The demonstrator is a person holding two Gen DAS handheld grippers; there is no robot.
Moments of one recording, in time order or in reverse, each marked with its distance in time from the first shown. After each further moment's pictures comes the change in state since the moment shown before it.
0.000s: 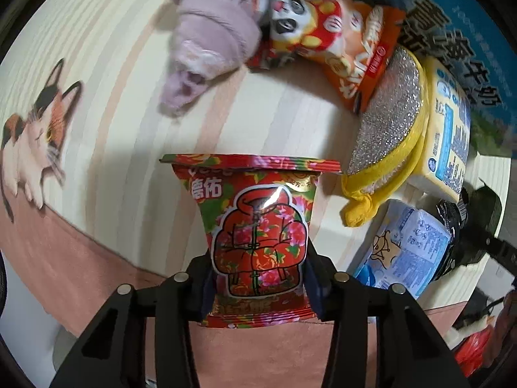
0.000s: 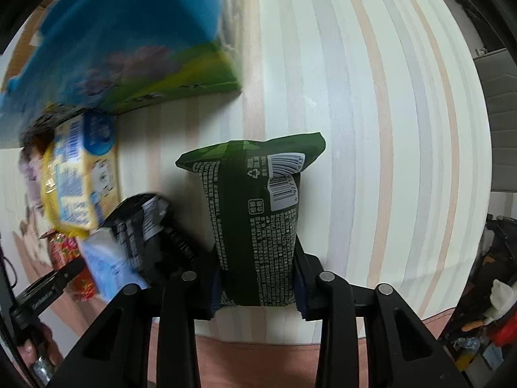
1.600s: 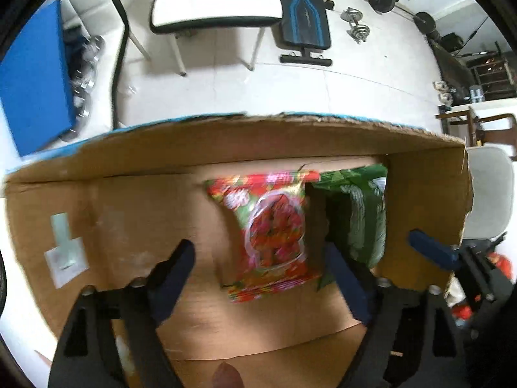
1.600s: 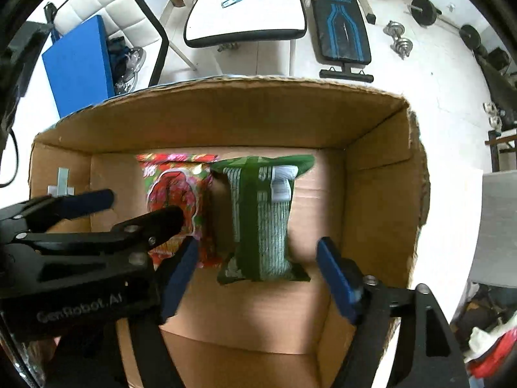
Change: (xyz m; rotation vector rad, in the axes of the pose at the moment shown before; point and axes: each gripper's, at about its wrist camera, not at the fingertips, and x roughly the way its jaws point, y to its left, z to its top) left arm -0.136 -0.203 0.273 0.433 0.007 -0.073; right arm -0.079 0.095 0.271 -0.061 -0.109 -0.040
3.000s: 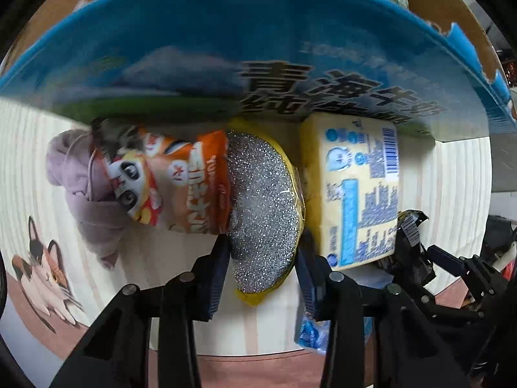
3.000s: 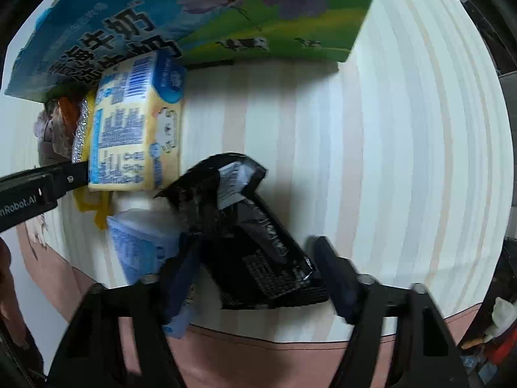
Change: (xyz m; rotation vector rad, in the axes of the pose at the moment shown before) left arm 0.072 0.043 -0.262 -0.077 -0.033 0.087; right arm 0.067 -0.021 -0.302 -0.017 0.061 0.049
